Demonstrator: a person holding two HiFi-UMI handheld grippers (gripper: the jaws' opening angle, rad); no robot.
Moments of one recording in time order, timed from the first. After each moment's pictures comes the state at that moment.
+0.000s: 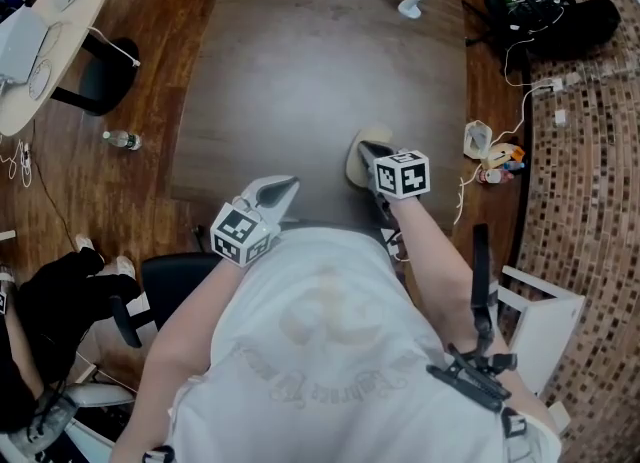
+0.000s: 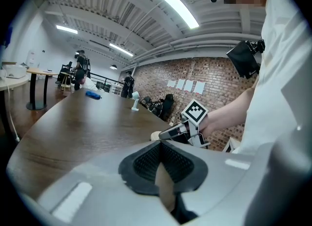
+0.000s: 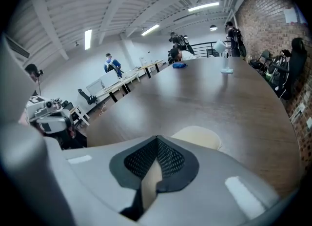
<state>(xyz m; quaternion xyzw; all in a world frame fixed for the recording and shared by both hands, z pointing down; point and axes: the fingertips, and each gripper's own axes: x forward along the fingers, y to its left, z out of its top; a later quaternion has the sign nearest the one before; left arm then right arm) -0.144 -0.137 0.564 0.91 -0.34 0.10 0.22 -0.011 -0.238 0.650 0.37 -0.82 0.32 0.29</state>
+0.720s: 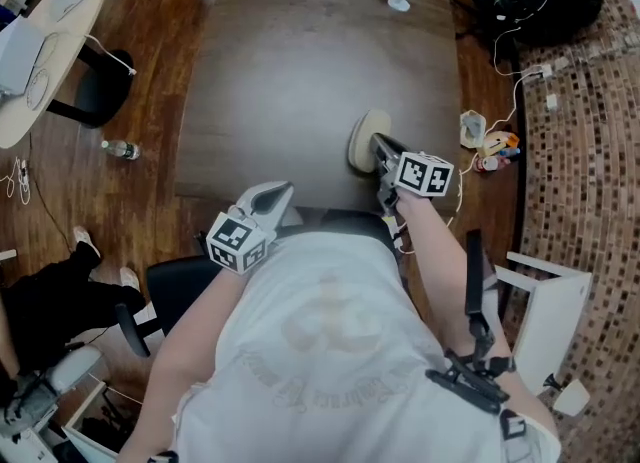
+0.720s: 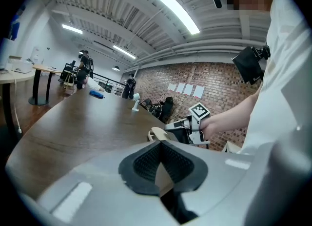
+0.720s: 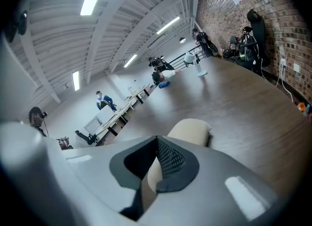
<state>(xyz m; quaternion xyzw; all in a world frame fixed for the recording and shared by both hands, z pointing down) -0.178 -0.096 0.560 0.91 -0.34 0.08 0.24 0.004 -0.220 0.610 0.44 -0.80 0.41 0.09</state>
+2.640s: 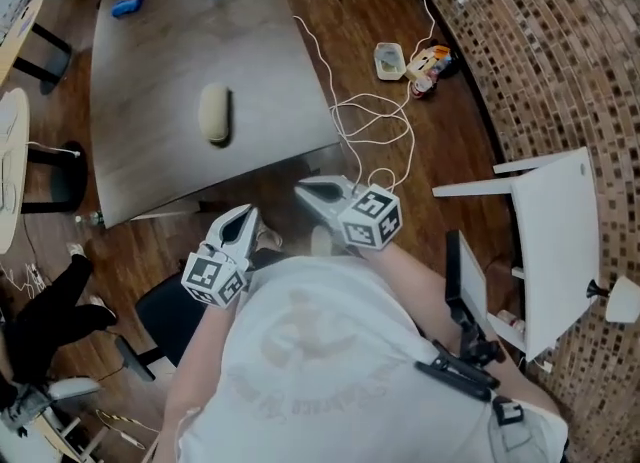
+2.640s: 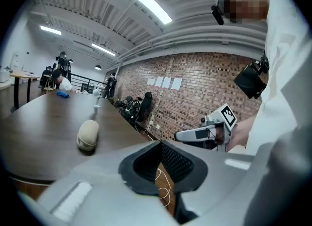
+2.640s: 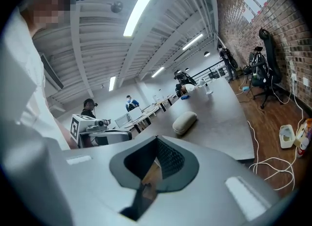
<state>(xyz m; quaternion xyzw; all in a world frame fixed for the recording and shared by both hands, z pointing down) 0.083 0.077 0.523 0.94 -0.27 0.11 0.20 0.165 0.069 0.530 0.35 -0.89 0.30 0.03</state>
